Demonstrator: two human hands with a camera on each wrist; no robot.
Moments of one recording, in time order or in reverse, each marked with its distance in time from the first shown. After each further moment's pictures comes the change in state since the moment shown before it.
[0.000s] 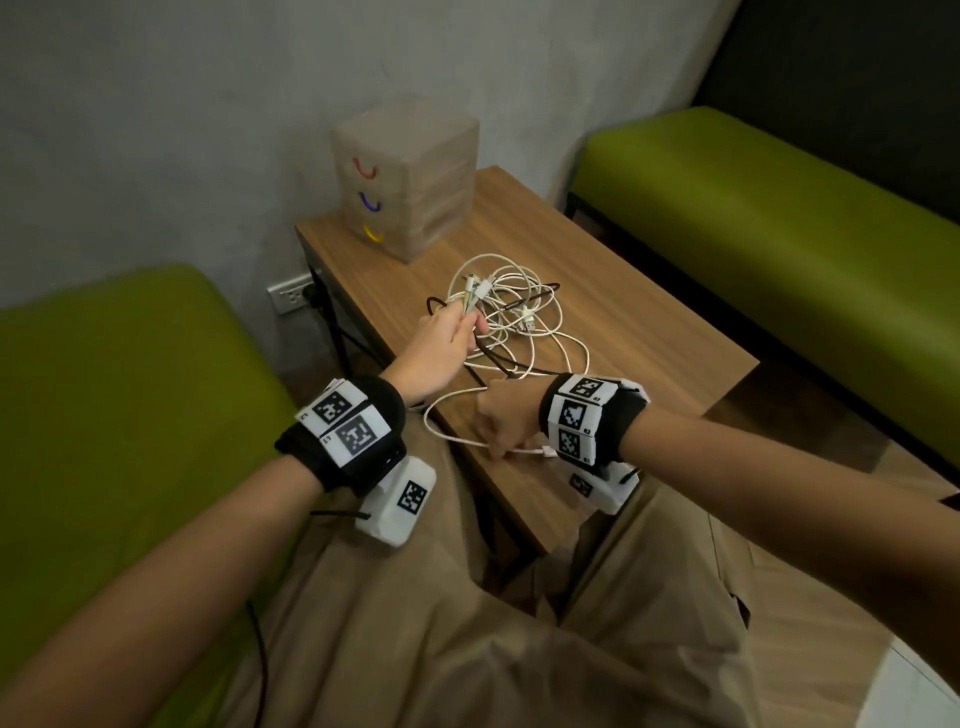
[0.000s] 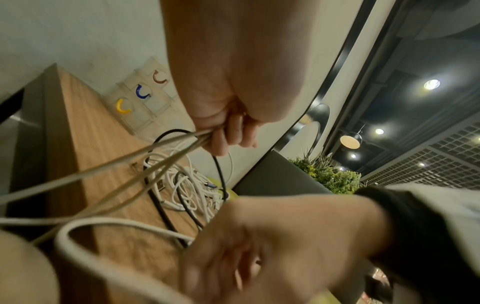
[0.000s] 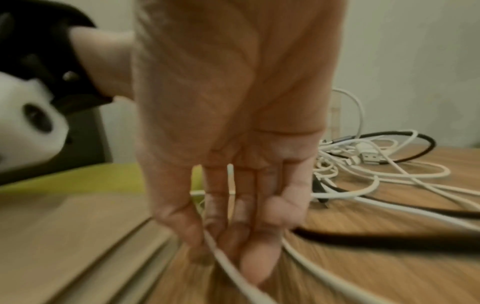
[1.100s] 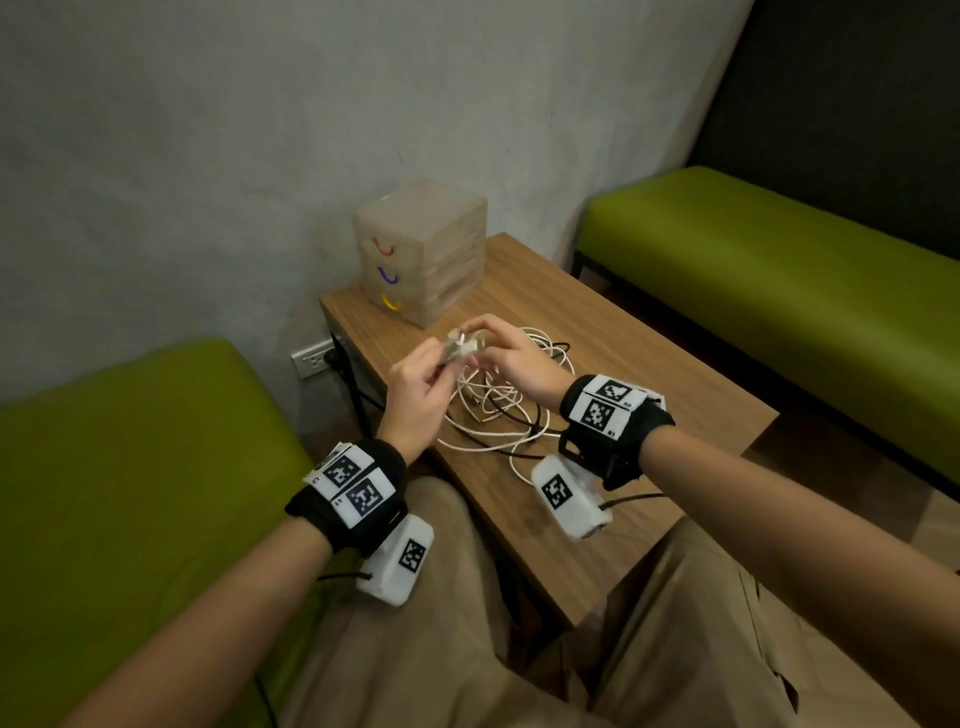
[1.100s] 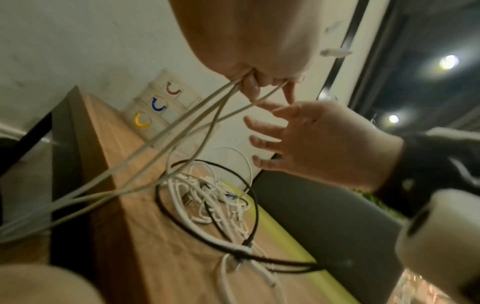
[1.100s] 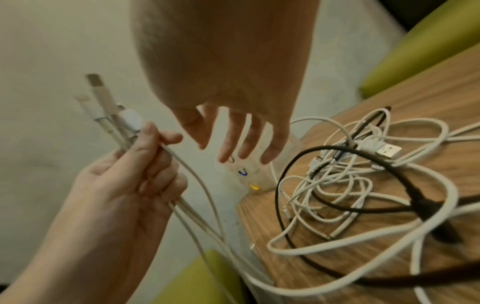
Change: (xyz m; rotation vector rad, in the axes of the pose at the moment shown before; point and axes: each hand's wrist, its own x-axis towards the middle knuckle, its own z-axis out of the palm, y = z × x) left_hand 0.003 -0.012 -0.020 -0.041 0.448 0.463; right_hand 0.005 0.024 -0.057 1.174 0.759 -0.183
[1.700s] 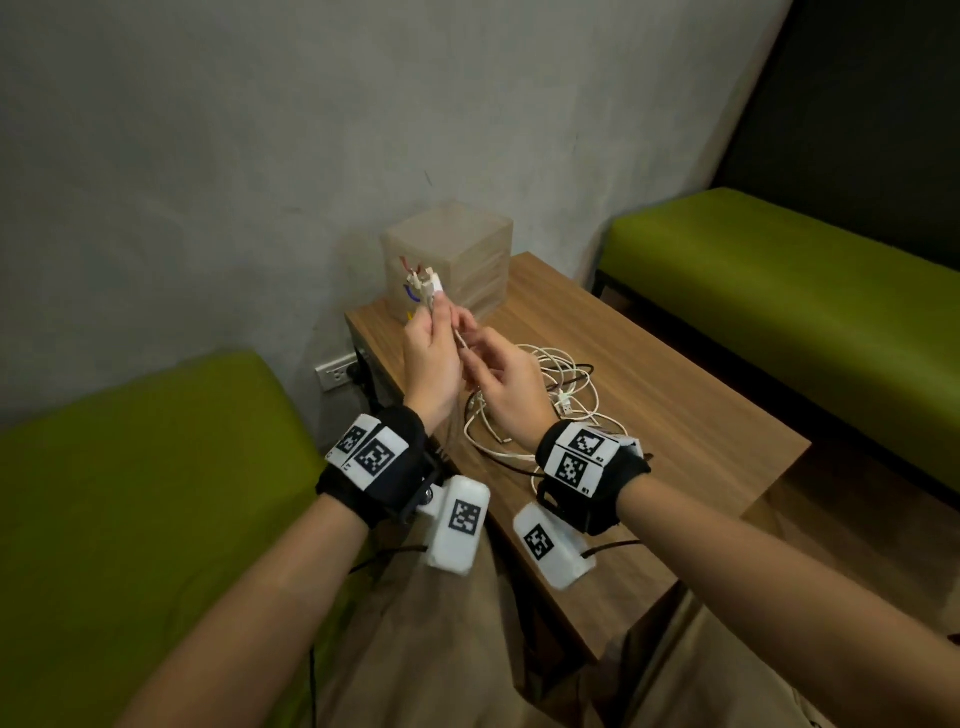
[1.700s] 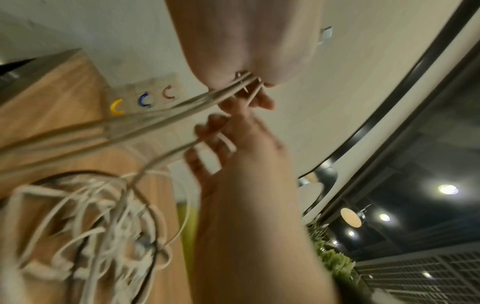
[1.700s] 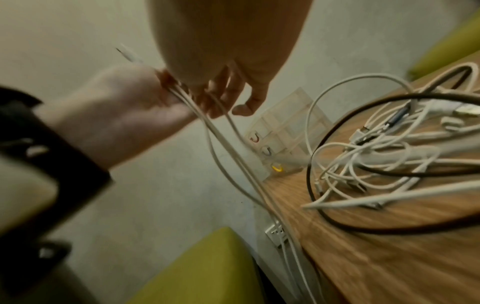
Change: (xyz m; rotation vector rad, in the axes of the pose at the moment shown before) left_hand 0.054 0.029 -0.002 -0.440 0.275 -0.421; right_hand 0.005 -0.001 0.042 -0.156 0.391 -0.400
